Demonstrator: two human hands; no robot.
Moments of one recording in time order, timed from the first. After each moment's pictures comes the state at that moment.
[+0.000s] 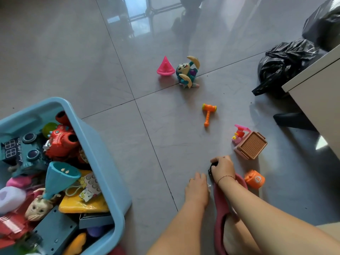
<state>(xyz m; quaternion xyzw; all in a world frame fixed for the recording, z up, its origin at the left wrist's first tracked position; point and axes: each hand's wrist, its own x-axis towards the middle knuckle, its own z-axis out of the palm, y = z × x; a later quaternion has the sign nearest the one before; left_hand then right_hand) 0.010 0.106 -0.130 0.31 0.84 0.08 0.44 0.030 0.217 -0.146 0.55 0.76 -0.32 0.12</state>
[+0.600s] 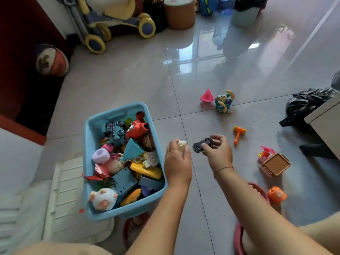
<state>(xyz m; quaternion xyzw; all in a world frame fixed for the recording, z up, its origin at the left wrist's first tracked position) -0.058 -0.011 0.050 0.06 0.90 0.43 0.03 -0.038 0.097 0.036 0.42 0.64 -0.62 -0.14</state>
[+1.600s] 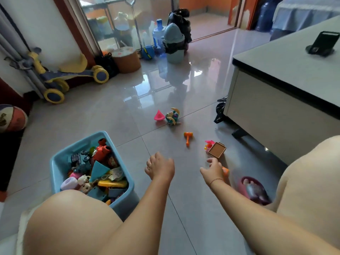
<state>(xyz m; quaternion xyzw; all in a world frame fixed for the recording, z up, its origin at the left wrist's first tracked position) 0.039 0.029 0.101 0.09 0.96 0.20 0.20 0.146 0.144 0.033 0.54 0.69 -0.47 -0.09</state>
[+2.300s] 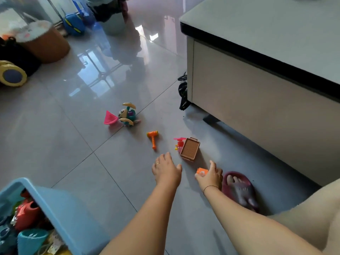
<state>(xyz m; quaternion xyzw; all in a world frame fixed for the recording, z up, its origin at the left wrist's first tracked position) 0.029 0.209 -0.009 0.33 0.91 0.03 0.25 0.149 0.256 -0.081 0.71 0.57 -0.42 -0.02</state>
